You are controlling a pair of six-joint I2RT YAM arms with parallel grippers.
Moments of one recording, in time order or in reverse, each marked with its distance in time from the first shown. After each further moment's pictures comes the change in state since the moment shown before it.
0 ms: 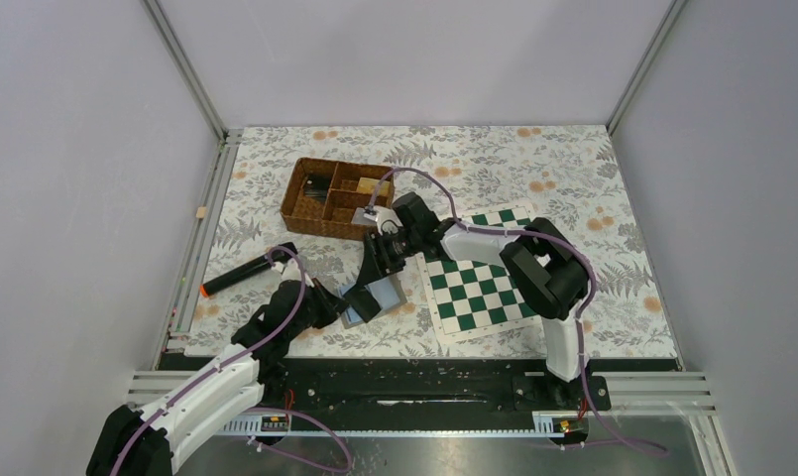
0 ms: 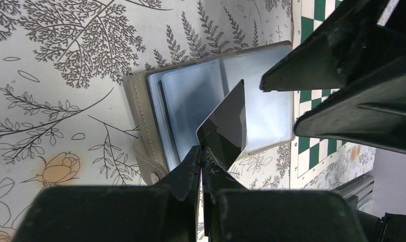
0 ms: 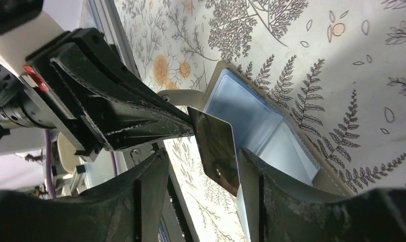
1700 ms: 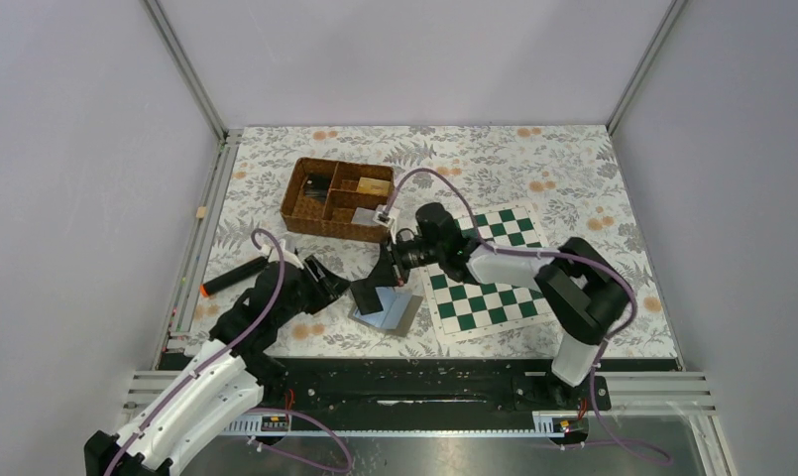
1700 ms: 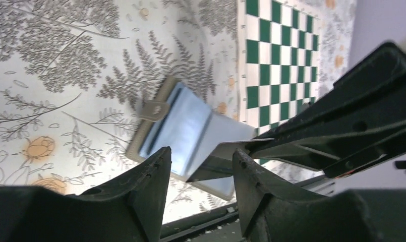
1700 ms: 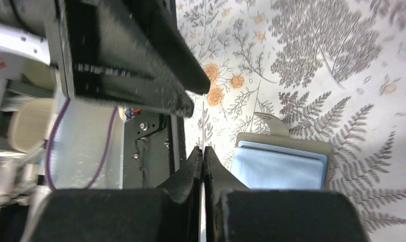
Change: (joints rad) left arm 0.005 -0.075 0.265 -0.323 -0.013 -0.038; right arm 0.023 -0.179 -0.240 0.333 -0.108 -0.087
